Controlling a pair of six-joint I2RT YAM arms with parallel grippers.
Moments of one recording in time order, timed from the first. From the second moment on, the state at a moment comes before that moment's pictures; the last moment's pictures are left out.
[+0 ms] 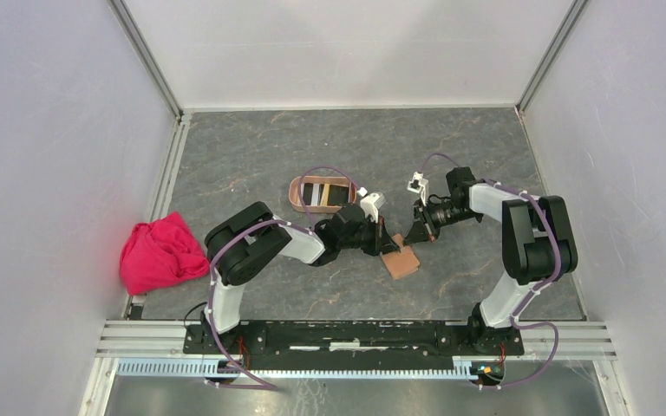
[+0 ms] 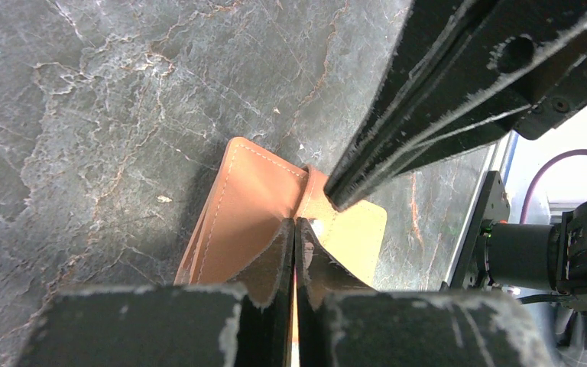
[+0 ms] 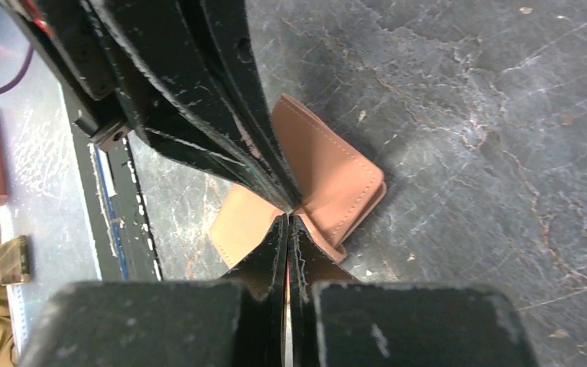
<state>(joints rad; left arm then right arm) -0.92 1.98 0.88 0.67 0.30 -0.70 0.09 1.73 0.91 -0.67 -1.03 -0.68</state>
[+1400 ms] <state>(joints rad) -0.92 1.98 0.87 0.68 0.32 -0.70 0.14 1.71 0.86 -0.62 -0.95 -0.71</state>
